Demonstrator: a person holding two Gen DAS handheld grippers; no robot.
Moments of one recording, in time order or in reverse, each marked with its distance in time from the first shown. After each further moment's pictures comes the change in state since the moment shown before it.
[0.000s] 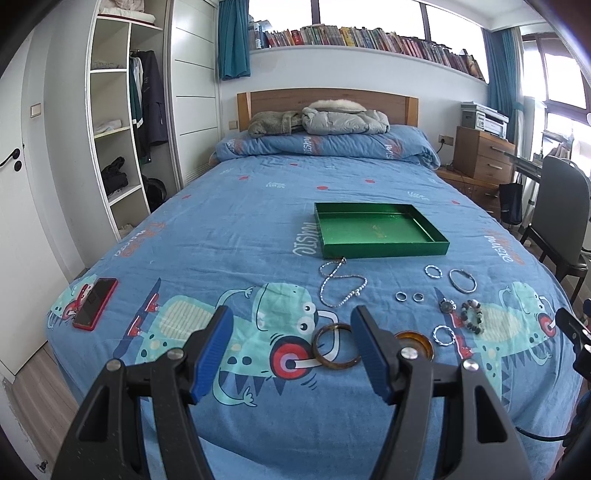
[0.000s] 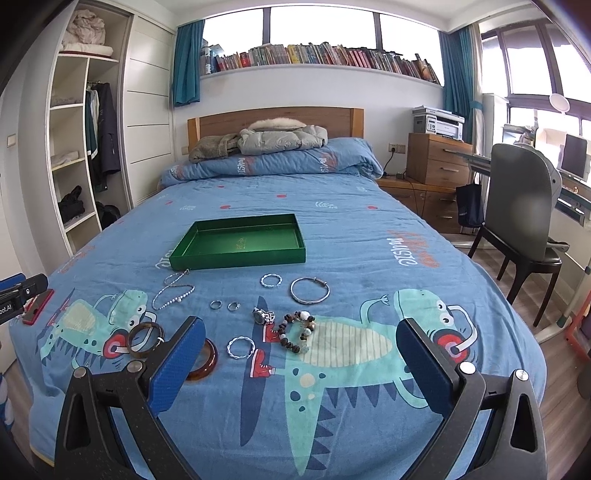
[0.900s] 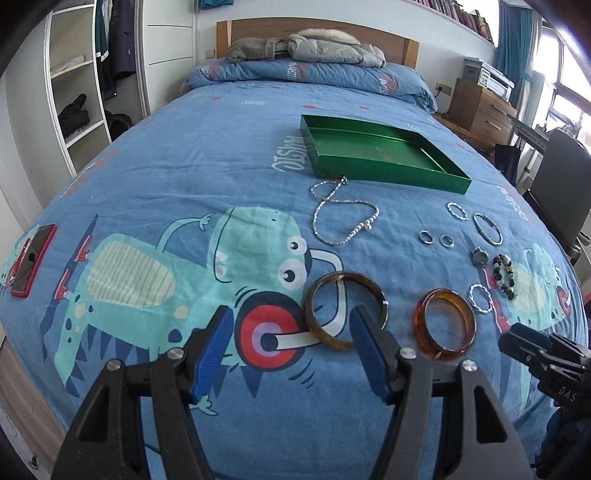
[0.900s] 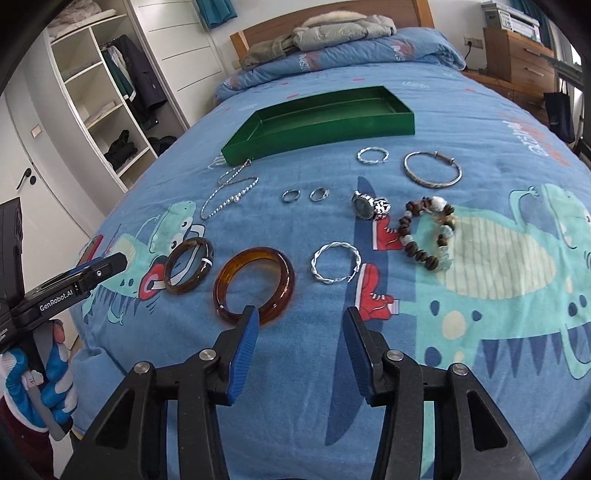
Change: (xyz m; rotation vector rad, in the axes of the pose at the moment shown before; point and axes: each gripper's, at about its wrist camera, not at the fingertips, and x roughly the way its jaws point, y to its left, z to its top) left arm 0.140 -0.001 -0.034 -0.015 0.275 -0.112; right arm 0.136 0.051 -0.055 0.059 0.421 0.363
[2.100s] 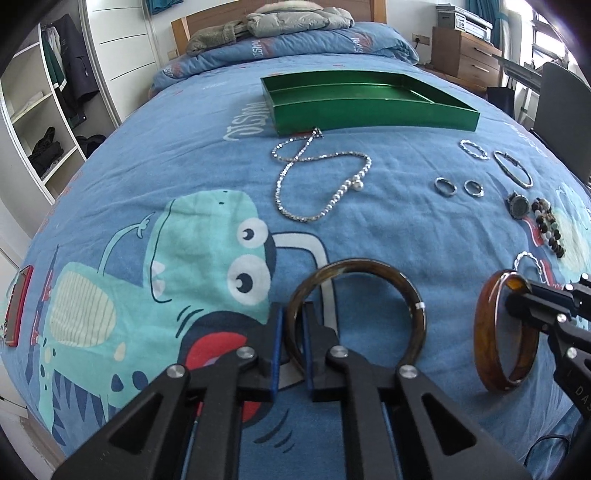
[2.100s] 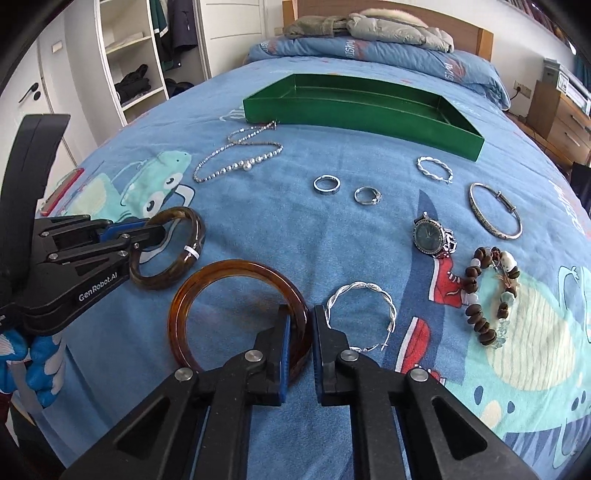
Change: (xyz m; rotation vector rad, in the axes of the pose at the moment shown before) left arm 0.073 -0.036 -0.003 0.181 0.065 0.071; right arm 0.067 0.034 0.017 -0.266 0.049 -0.104
